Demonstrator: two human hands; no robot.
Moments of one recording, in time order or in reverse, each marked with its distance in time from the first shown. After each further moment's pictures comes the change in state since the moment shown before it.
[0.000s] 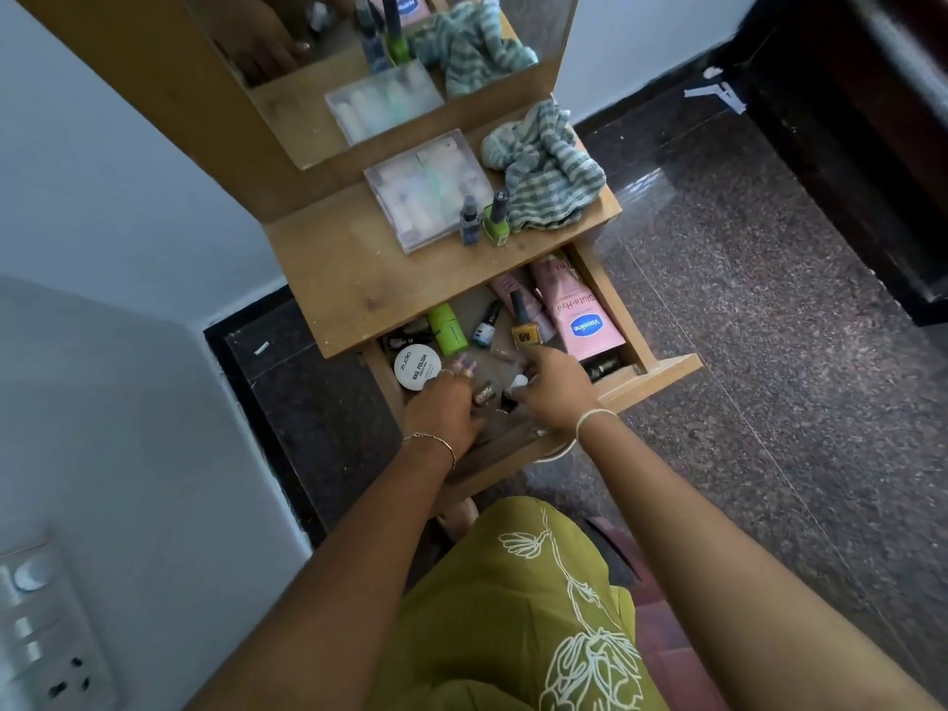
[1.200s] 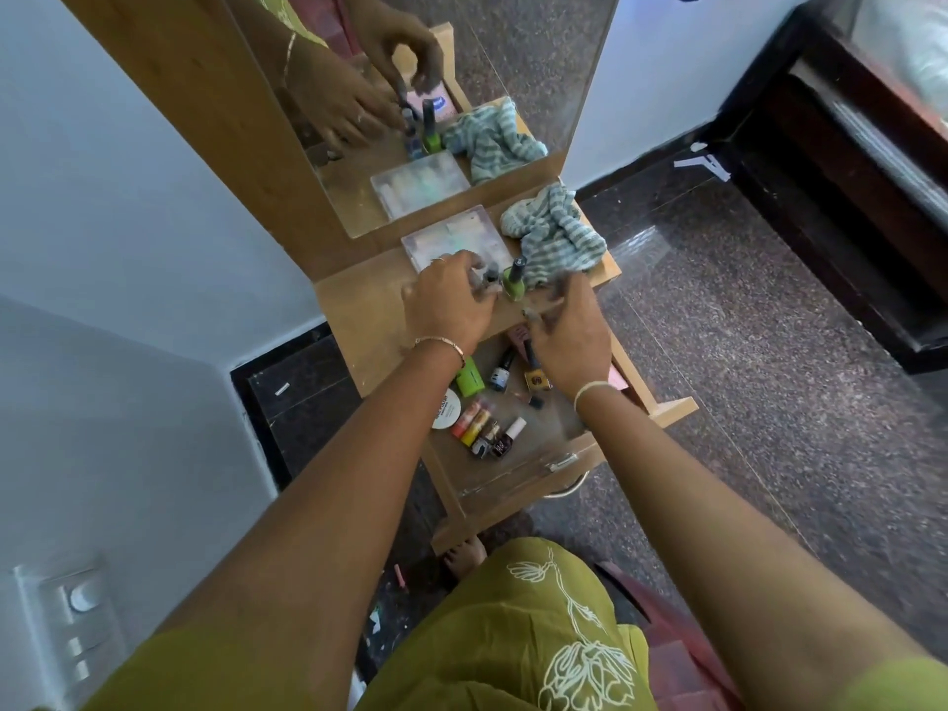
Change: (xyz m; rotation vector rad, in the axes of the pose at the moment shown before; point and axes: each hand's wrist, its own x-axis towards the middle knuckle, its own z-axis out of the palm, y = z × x) left_hand 0.051 0.026 -0.150 -0.313 0.528 -0.015; right_hand 0.018 -0.070 -0.060 0.113 0.585 -0.171
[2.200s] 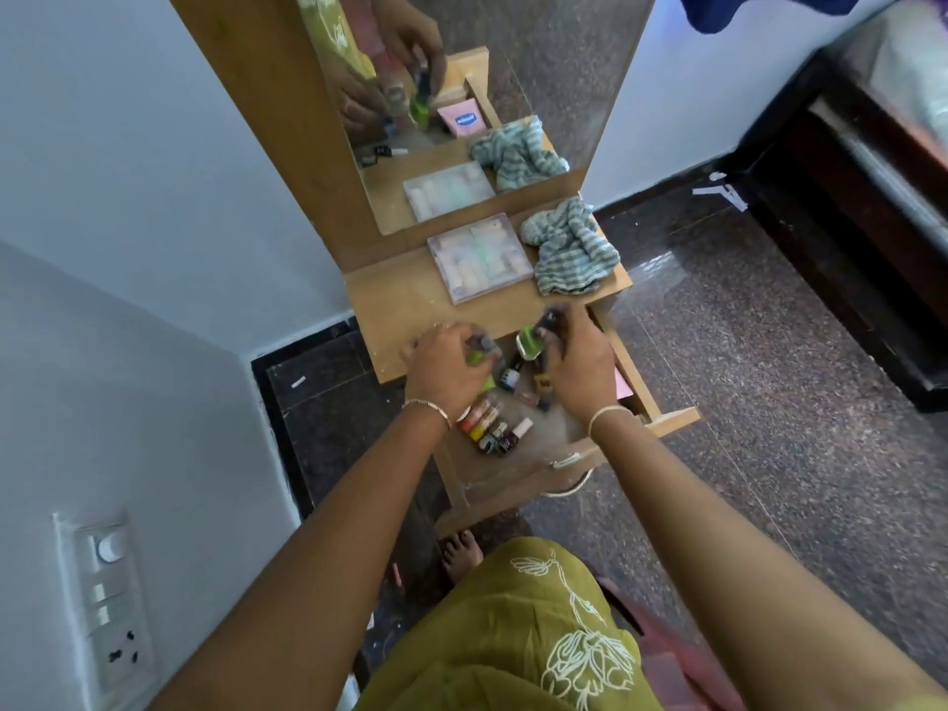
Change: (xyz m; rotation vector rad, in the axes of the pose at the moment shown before) left_hand -0.070 -0.026 -0.011 -0.181 -0.085 -0.051; right_hand -0.027 -0.008 -0.017 0.093 -0.108 -0.076
